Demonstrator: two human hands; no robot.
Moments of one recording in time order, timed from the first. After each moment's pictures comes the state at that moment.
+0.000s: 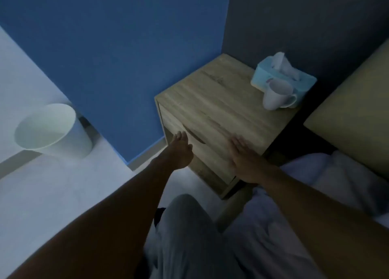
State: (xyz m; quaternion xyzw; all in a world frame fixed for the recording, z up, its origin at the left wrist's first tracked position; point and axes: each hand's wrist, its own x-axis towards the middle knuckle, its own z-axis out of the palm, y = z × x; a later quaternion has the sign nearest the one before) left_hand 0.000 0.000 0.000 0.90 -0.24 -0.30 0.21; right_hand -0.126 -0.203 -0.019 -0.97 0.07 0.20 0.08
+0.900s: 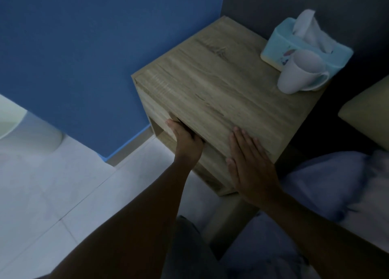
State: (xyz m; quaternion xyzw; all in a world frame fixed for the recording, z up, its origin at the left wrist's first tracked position) left_hand 0.027 -0.068 -0.105 0.78 -0.06 -0.24 0.57; right_hand -0.121 -0.195 -0.098 -0.99 0.10 -0.05 0.01
